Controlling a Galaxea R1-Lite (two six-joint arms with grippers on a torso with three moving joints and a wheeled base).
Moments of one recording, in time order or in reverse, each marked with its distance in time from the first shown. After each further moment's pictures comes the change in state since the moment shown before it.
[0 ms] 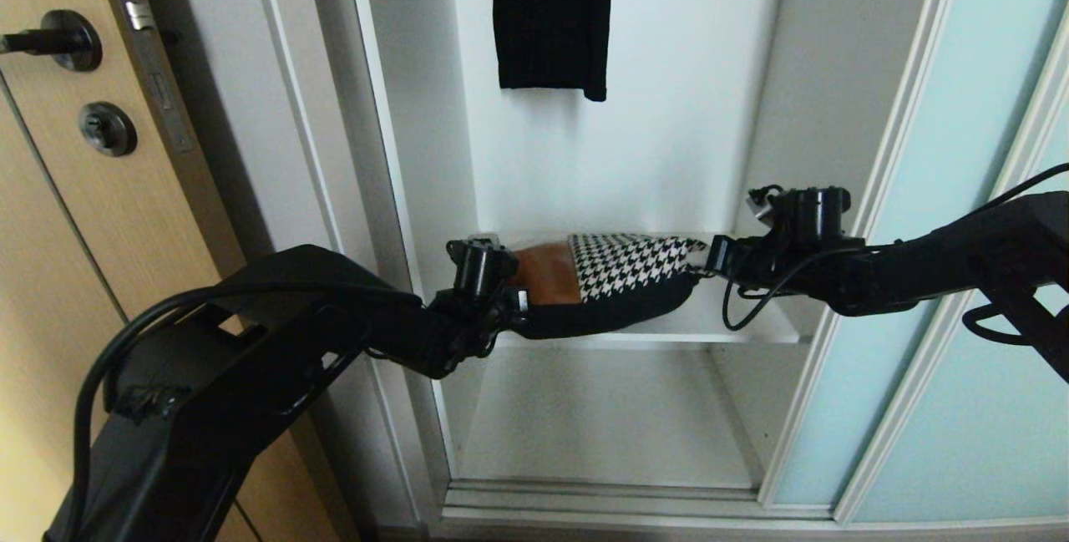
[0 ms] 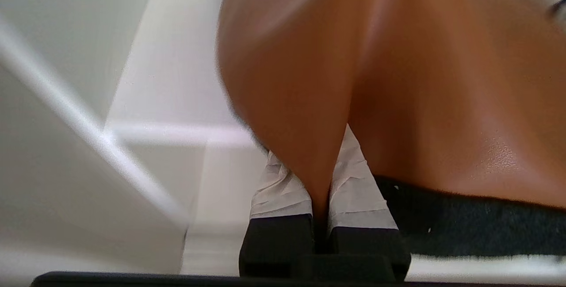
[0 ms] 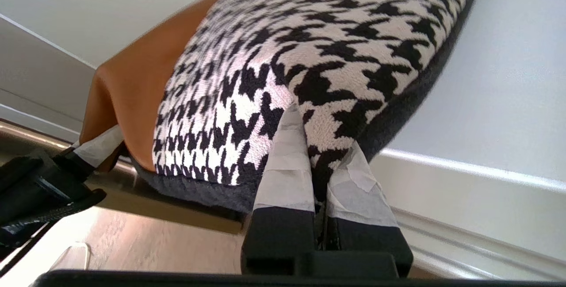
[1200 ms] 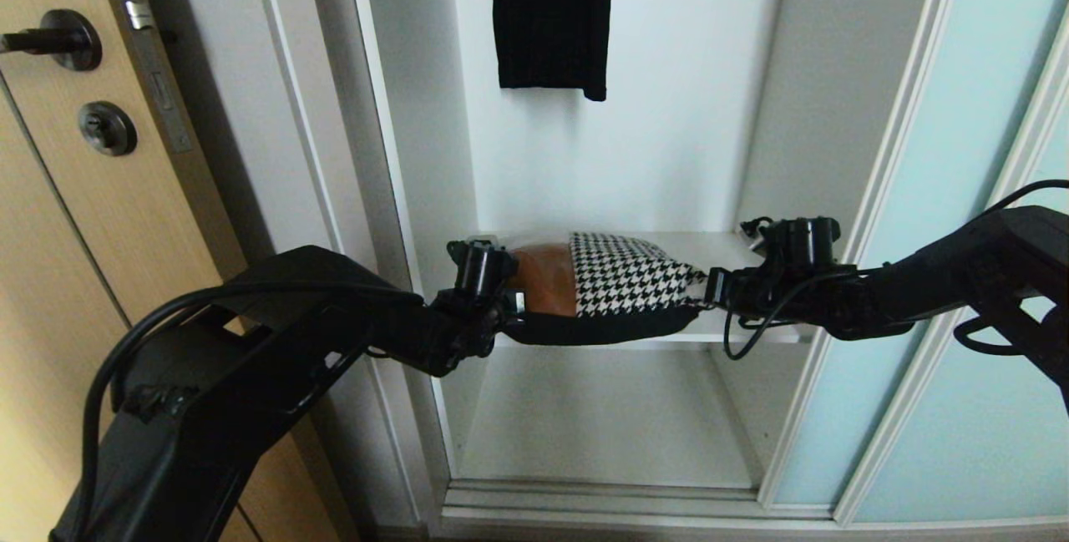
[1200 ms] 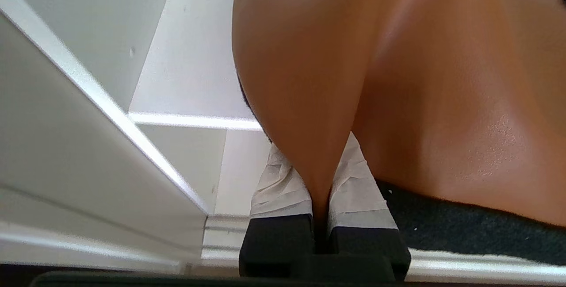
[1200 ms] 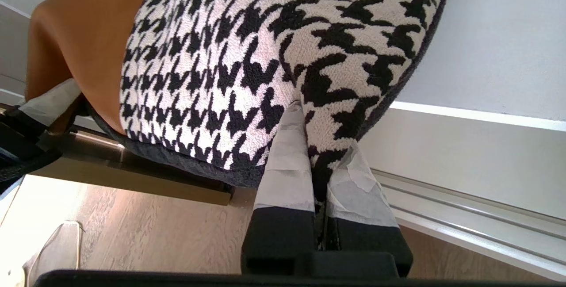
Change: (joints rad) left arm 0.003 0.015 -0.027 0.012 0.034 0.030; right arm 0.002 0.021 0.098 -0.005 -0.002 -0.038
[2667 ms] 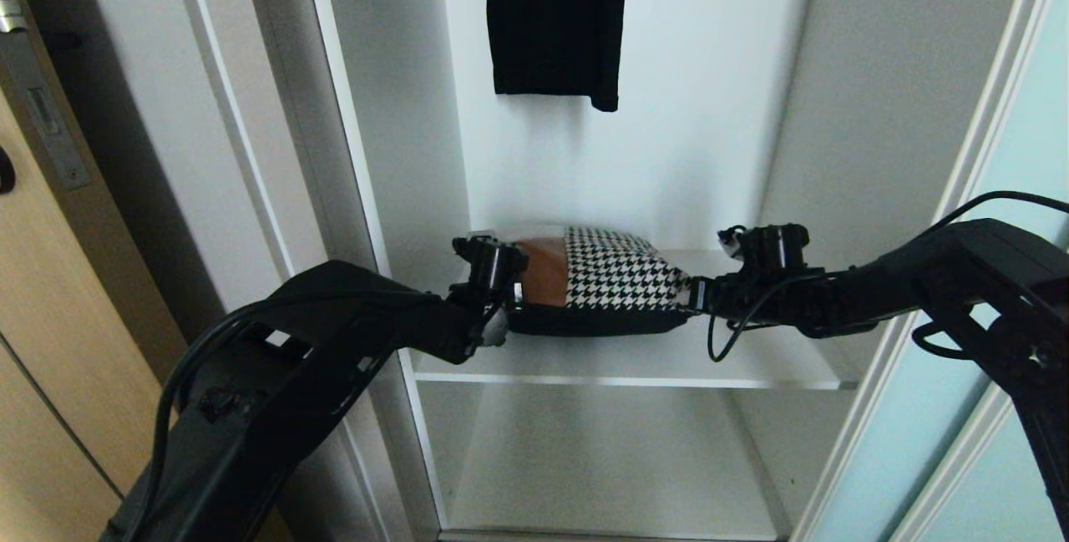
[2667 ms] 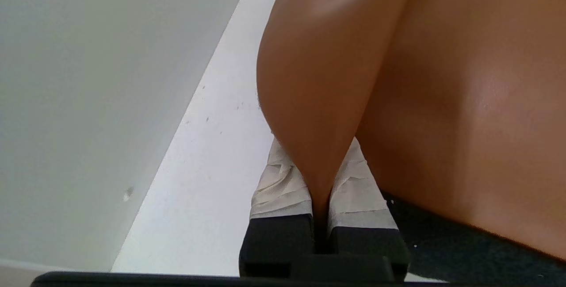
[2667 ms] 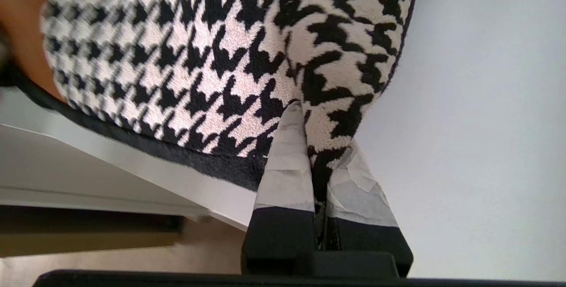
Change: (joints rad) left arm 0.013 0.130 -0.242 0.098 0.186 -0.011; right arm 0.022 0.101 -0.138 0.086 -0.114 -0.086
